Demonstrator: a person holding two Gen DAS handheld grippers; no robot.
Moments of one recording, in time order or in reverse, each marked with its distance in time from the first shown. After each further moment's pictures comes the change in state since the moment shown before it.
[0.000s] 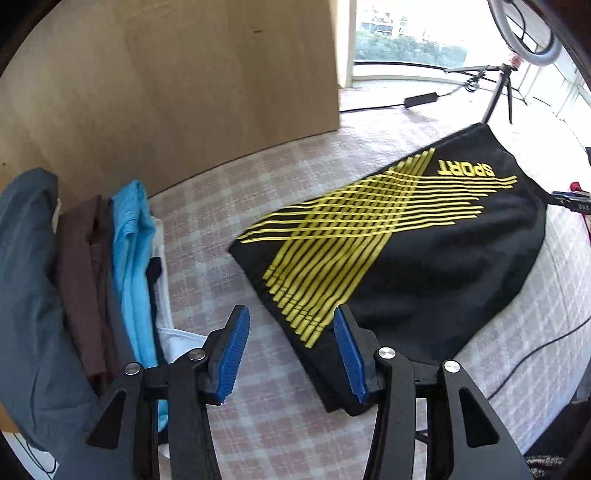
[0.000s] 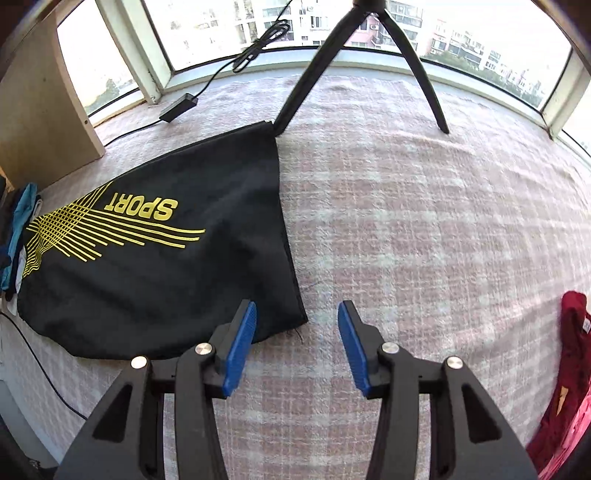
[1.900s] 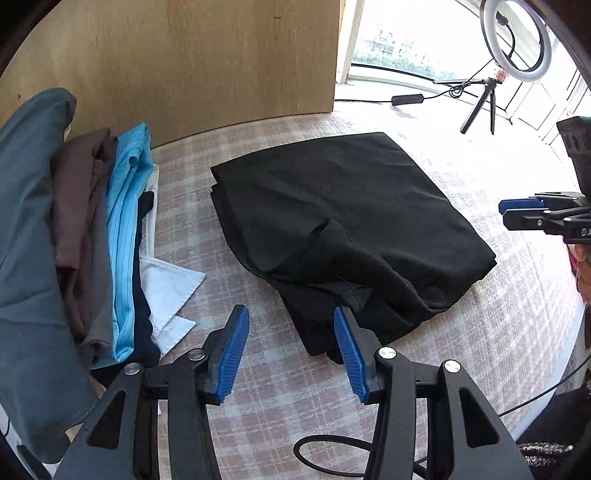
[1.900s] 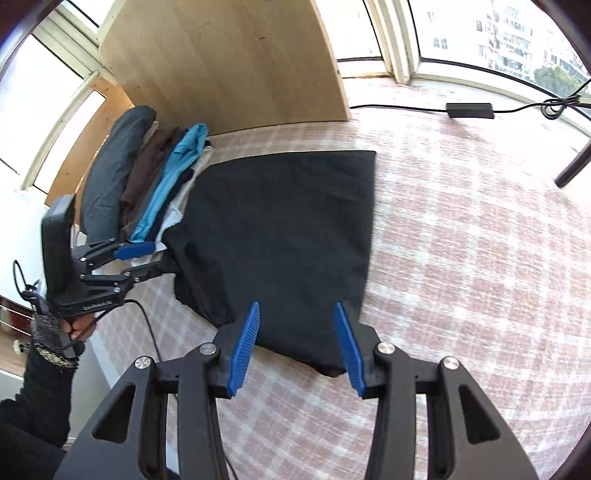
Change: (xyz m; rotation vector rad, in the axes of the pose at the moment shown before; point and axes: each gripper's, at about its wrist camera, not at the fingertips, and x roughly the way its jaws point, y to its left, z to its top) left arm -0.008 0.023 -0.061 -0.107 -0.056 -0.081; right arm -0.016 0.237 -0.024 -0.259 0.044 0.392
